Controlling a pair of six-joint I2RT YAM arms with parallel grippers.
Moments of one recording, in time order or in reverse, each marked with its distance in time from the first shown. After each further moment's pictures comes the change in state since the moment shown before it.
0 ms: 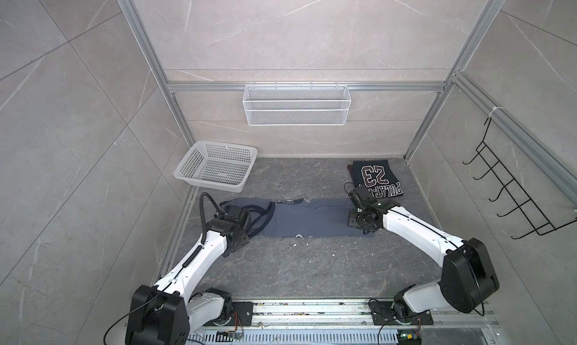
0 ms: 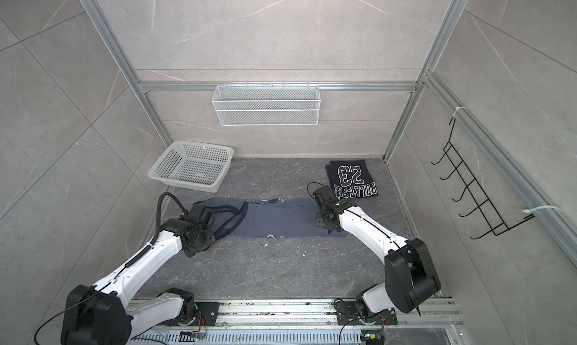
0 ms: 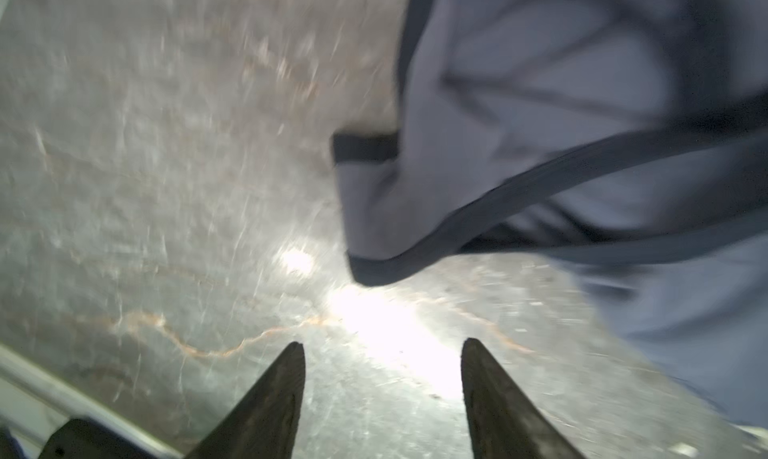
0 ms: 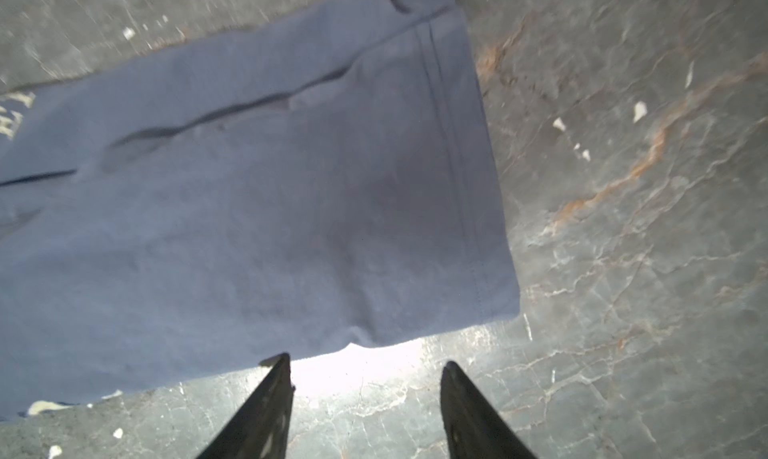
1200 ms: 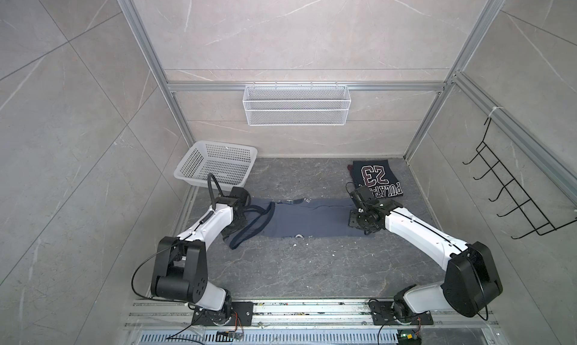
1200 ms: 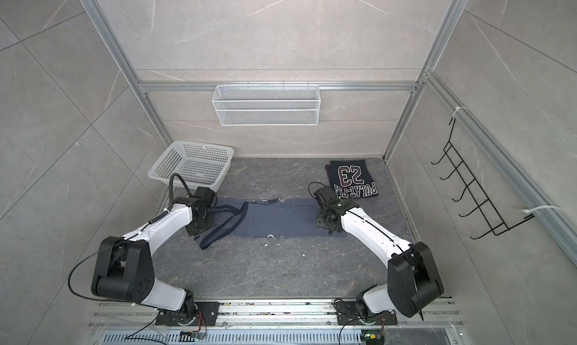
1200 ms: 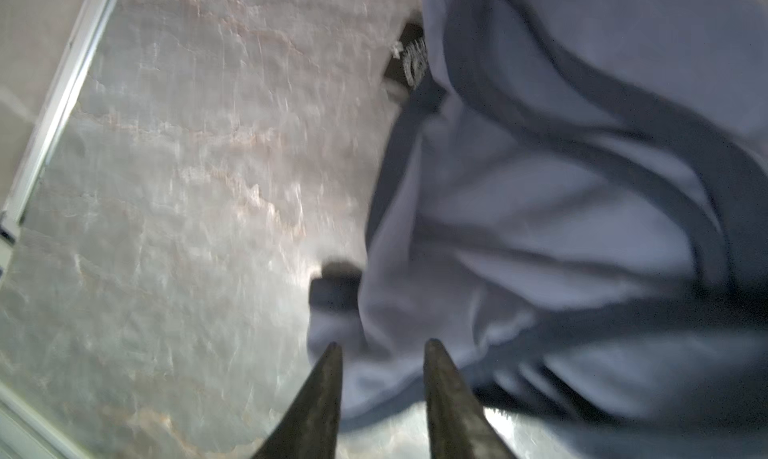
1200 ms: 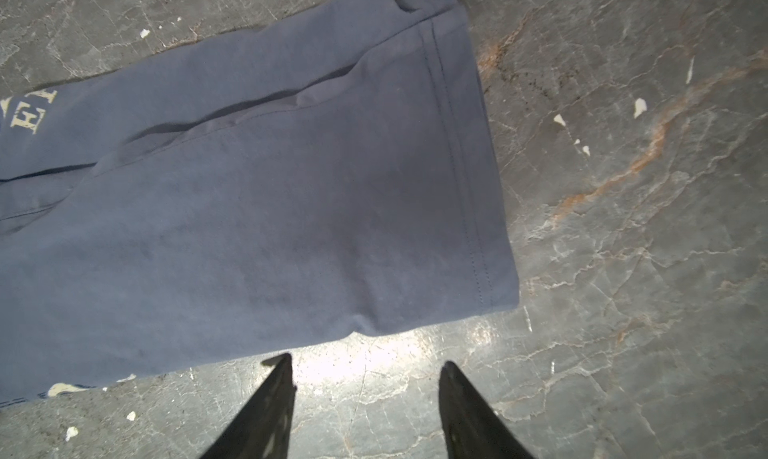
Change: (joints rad) left arm 0.045 0.261 0.217 0.050 -0.097 0.122; right arm 0.000 -0.030 0.000 -0.011 -0.006 0.000
